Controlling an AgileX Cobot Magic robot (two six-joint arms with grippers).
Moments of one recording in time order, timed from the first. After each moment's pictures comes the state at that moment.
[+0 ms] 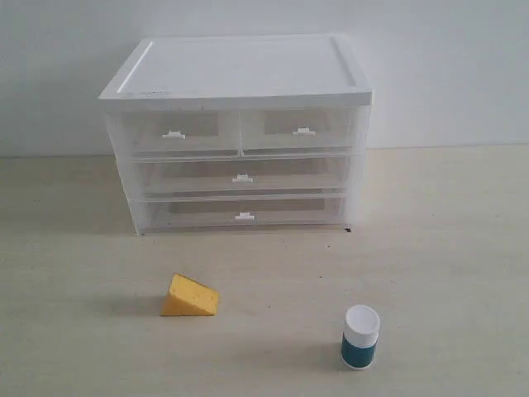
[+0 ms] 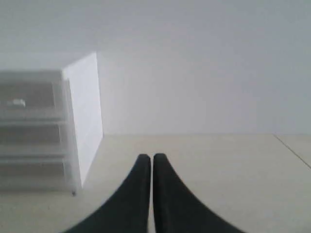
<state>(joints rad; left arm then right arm) -0.02 0.00 0.00 -0.02 0.29 0.04 0.03 0.00 0.00 0.04 0.04 -0.02</state>
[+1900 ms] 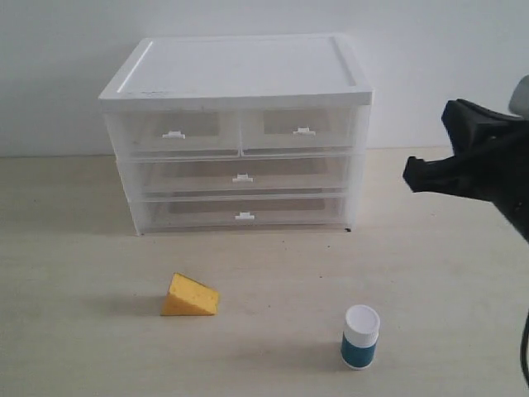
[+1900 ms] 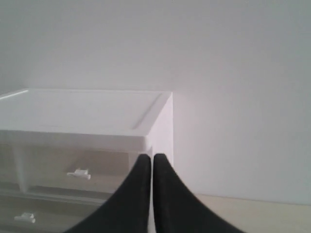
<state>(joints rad) -0.02 0.00 0.00 -0.02 0.29 0.04 0.51 1.33 -0.37 0.30 -1.02 -0.16</state>
